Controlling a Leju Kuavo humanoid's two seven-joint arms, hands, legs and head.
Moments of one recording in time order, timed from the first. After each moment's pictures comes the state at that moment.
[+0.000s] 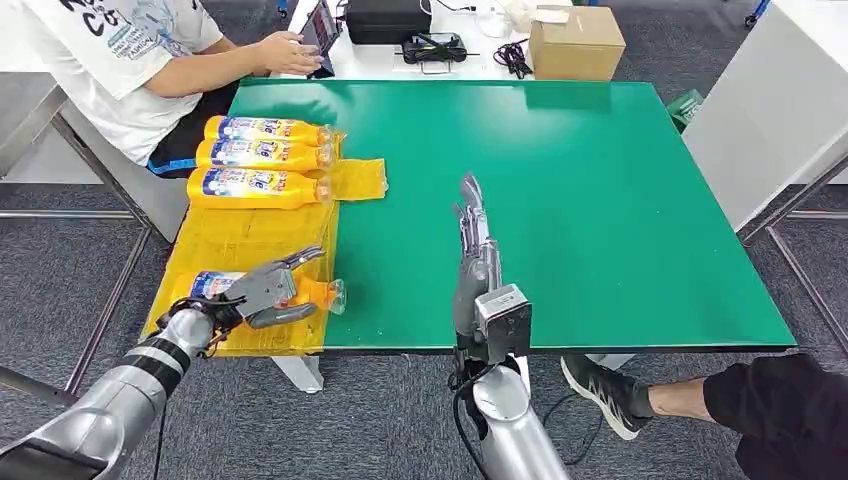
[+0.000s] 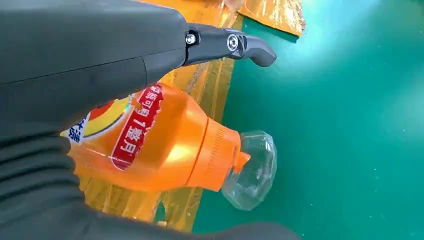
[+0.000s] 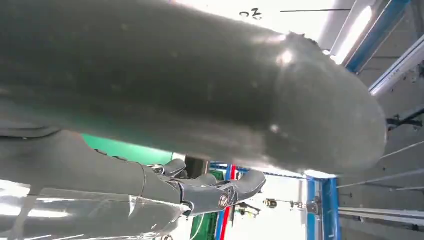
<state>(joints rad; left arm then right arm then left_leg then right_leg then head) -0.65 0.15 -0.64 -0.63 -0.52 -0.34 -0.60 -0.18 0.26 0.43 -1.44 0.18 -0.17 -0.59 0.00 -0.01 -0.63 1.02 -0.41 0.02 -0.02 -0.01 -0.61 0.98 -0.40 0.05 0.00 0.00</state>
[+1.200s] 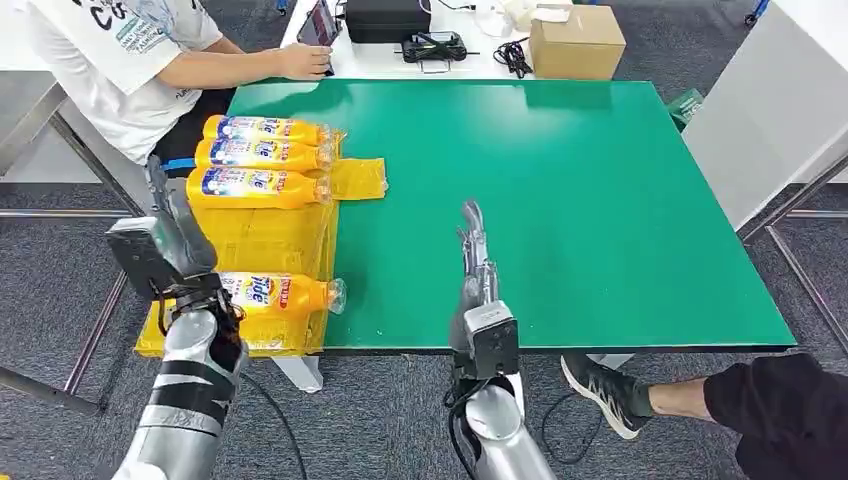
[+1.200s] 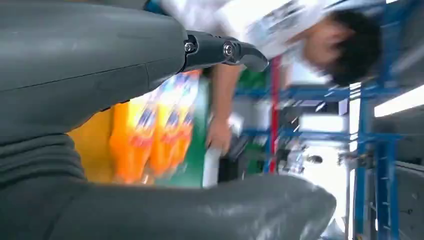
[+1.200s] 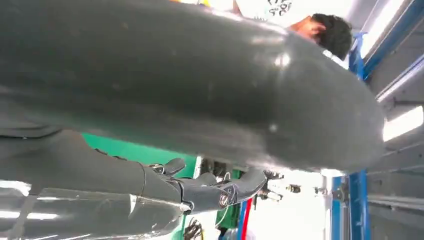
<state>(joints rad) -0.41 -0.19 -0.12 -1.19 -0.05 0.28 -0.58 -0.11 0.26 0.45 -1.42 0.20 -0.32 -0.59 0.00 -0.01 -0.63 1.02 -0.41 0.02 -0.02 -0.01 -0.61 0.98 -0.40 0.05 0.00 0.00</state>
